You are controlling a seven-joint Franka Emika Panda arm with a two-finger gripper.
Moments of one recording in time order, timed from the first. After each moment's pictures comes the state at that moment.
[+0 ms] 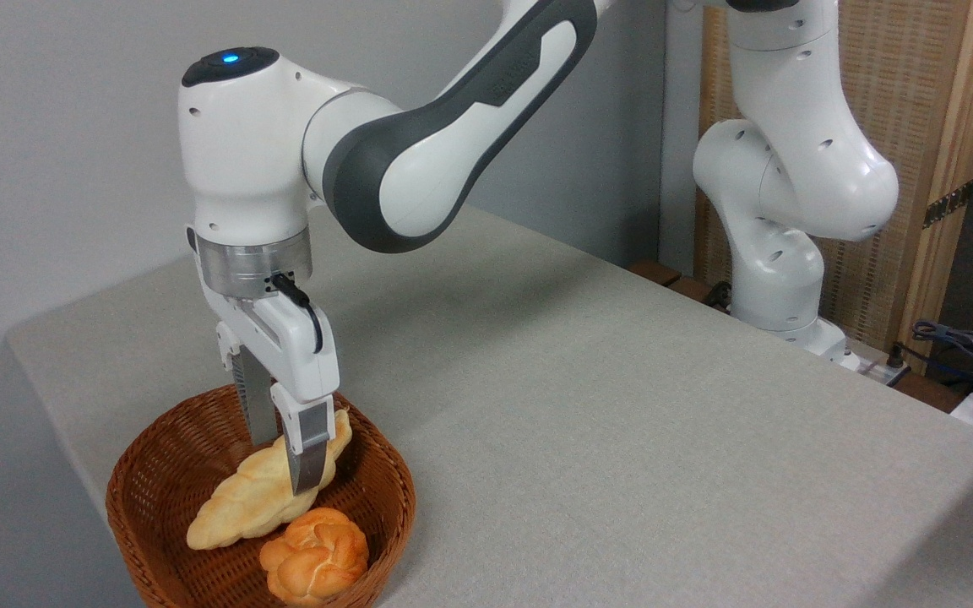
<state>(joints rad) -0.03 0.22 -0.13 -1.79 -0.01 2.18 0.66</state>
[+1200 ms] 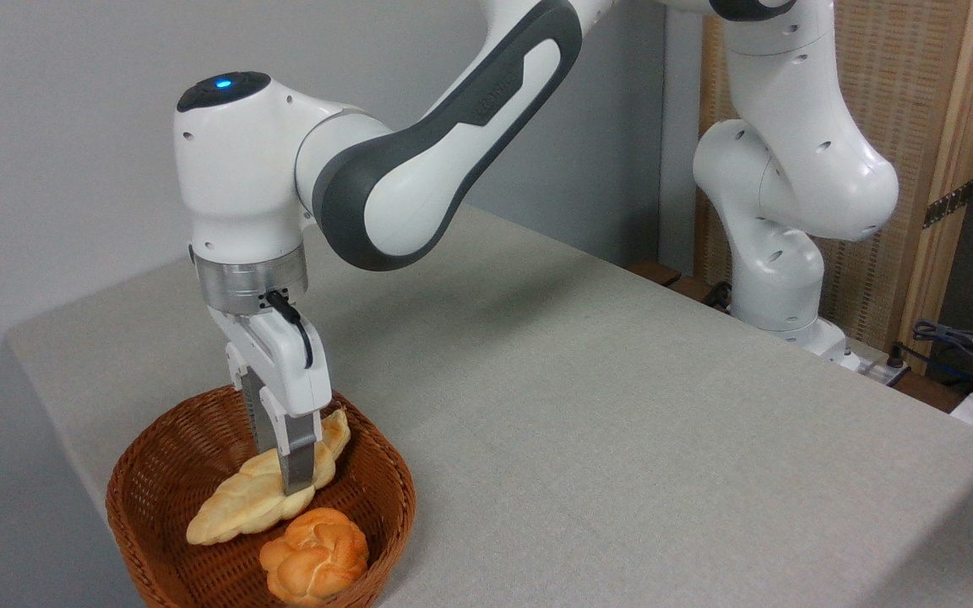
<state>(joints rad) -0.03 0.26 -0.15 -1.79 0.01 2.19 0.66</state>
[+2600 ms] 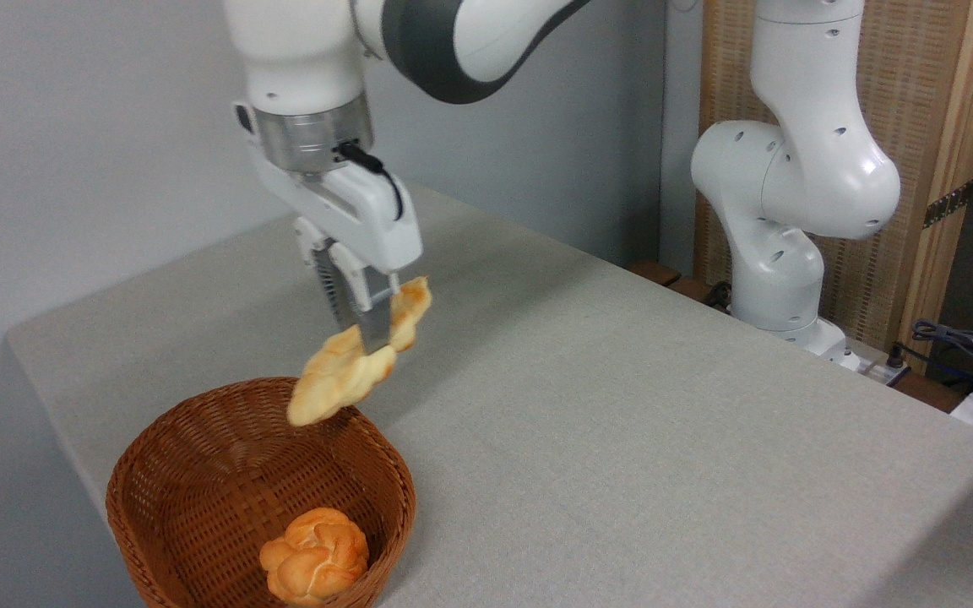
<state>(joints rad) 0.02 -0.04 -0.15 -1.85 -0.13 1.80 0.66</state>
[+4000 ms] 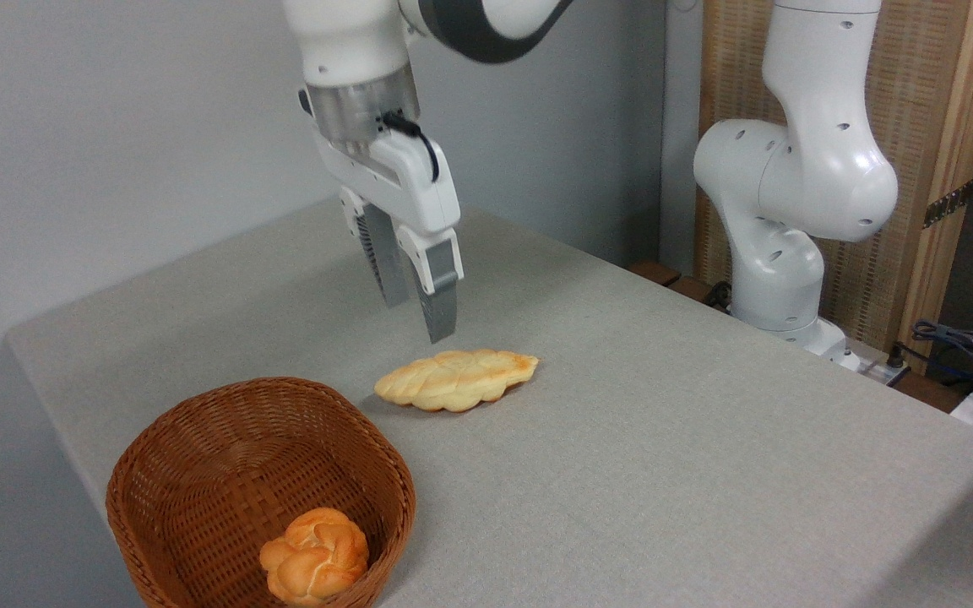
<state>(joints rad) -0.05 -0.17 -0.12 -1.96 -0.03 1.79 0.69</state>
